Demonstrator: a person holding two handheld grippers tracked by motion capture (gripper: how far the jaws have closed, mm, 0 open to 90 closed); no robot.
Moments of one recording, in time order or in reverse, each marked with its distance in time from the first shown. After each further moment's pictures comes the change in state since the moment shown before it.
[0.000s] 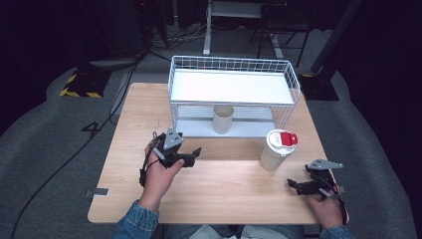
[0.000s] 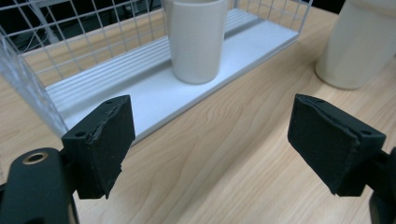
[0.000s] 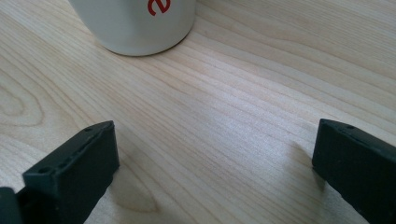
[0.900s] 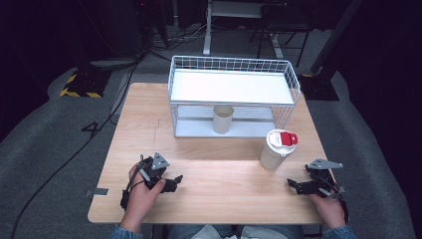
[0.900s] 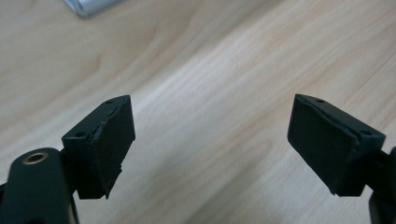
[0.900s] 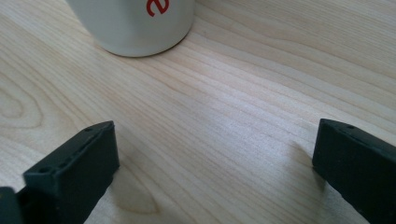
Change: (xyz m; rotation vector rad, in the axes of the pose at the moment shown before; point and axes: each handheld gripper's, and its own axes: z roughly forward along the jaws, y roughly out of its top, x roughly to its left) left arm 0.007 -0.078 -0.018 0.280 -0.013 -0.042; right arm 0.000 0.001 0.001 0.001 -0.005 0.008
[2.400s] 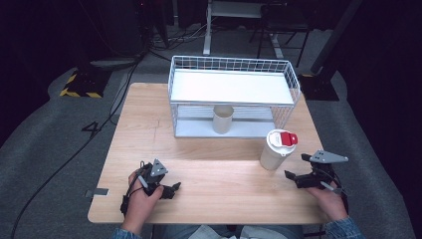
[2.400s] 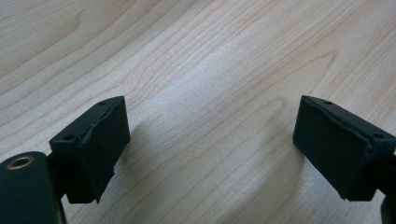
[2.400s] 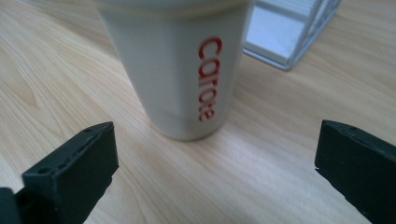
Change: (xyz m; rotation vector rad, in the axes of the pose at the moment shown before) left arm 0.003 -0.019 0.010 0.000 -0.010 0.037; right arm 0.009 0.038 -0.018 -0.163 0.101 -0.066
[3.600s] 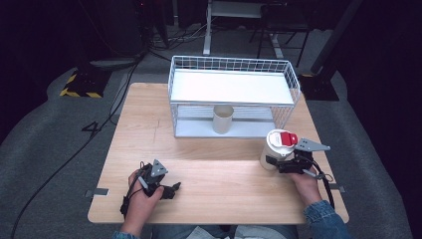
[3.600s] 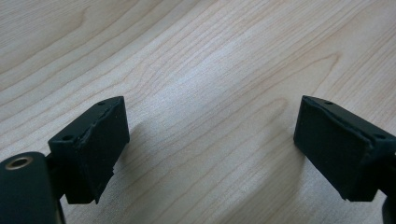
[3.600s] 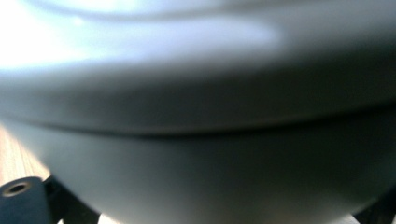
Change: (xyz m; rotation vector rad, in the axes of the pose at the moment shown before) left arm -0.001 0.000 -0.001 0.005 0.020 -0.008; right arm 0.001 0.023 0.058 -0.225 0.161 0.019
